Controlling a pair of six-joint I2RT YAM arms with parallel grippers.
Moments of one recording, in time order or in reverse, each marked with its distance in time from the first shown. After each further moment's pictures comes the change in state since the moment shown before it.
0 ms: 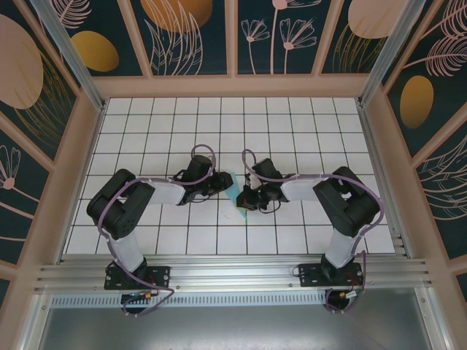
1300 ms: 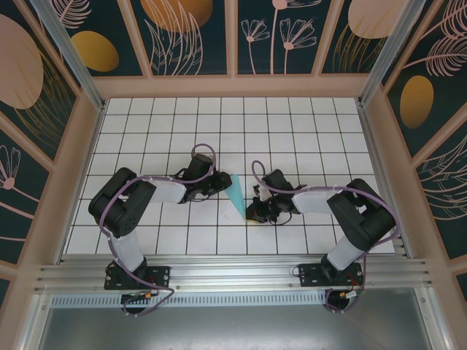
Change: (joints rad) left arm 0.001 0.019 0.025 -0.036 -0.004 0.000; right arm 0.000 -0.158 -0.183 -0.020 -0.034 -0.002
